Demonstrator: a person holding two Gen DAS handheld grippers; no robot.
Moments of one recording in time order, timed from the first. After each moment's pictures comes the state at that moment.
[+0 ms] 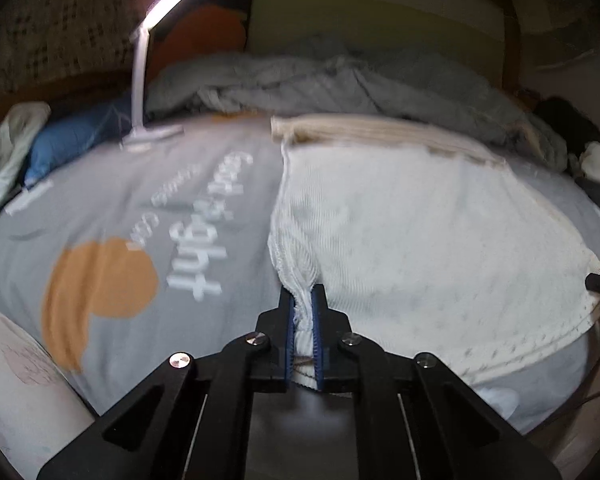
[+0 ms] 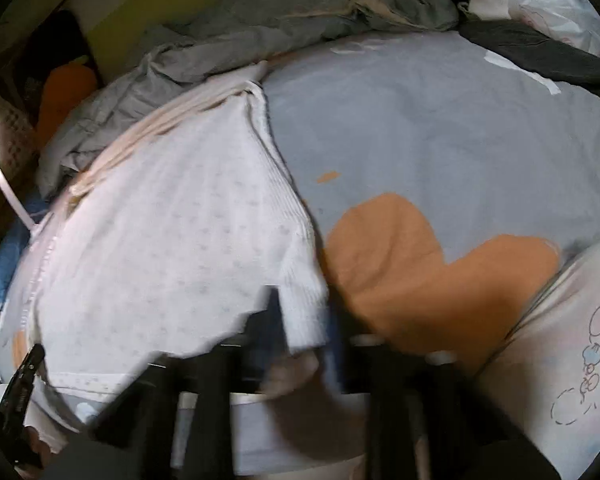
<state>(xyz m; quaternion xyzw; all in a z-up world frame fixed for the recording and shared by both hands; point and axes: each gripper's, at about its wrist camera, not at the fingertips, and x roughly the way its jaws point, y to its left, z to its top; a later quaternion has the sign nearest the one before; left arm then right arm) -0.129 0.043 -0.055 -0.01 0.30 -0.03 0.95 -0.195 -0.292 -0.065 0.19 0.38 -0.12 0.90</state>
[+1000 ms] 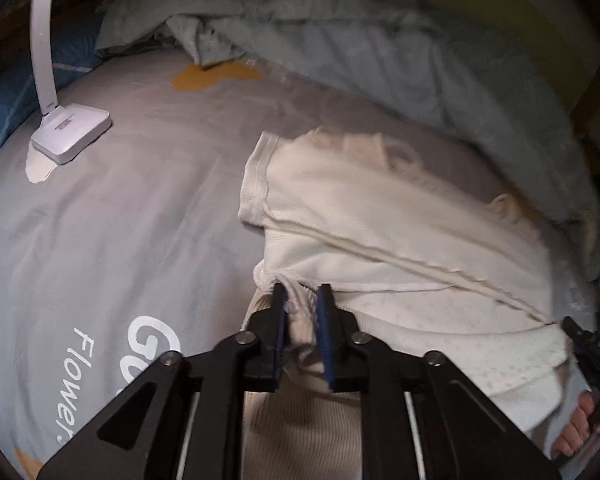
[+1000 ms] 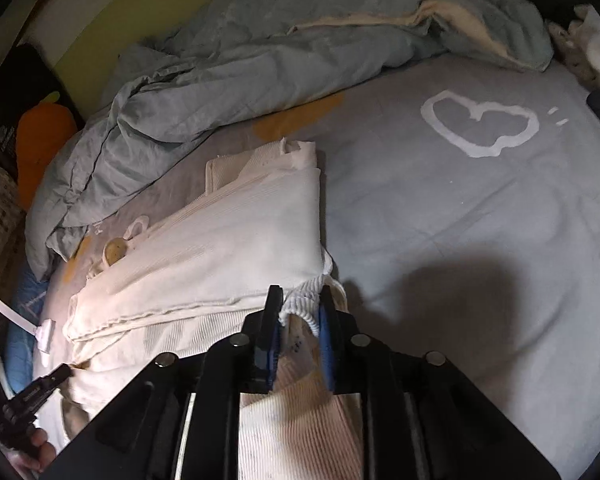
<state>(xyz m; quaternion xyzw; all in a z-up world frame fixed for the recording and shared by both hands) 0.164 0.056 -0.013 -0.12 0.47 -0.03 0.87 0.091 -0.364 -0.022 0.27 0.41 -0.09 0.87</state>
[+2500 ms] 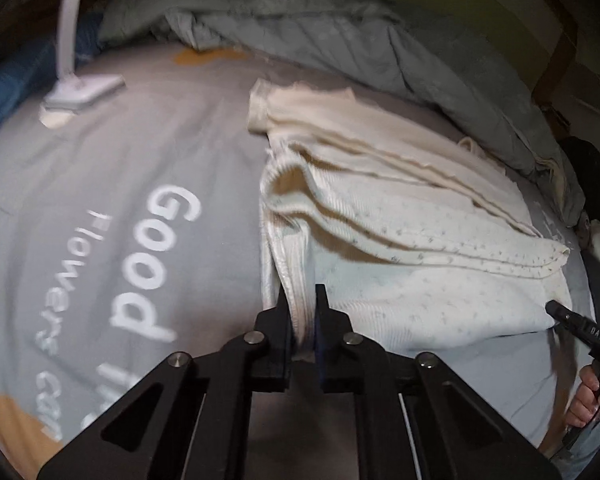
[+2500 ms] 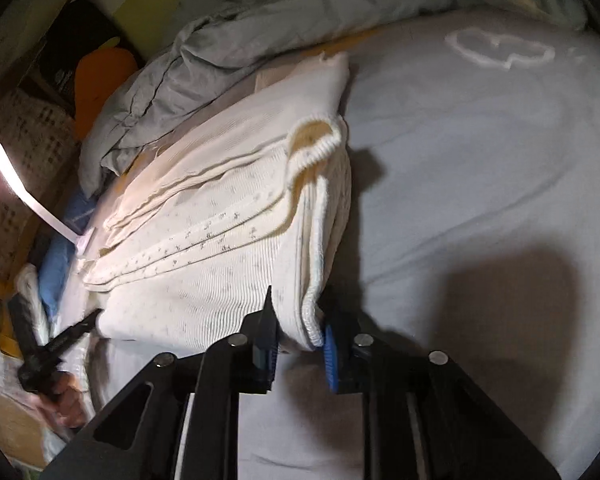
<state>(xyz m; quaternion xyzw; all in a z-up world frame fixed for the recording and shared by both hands) 0.058 0.056 -0.040 -0.10 0.45 -0.07 0.89 0.007 -0.328 -0.050 0.18 0.44 0.02 0.88</state>
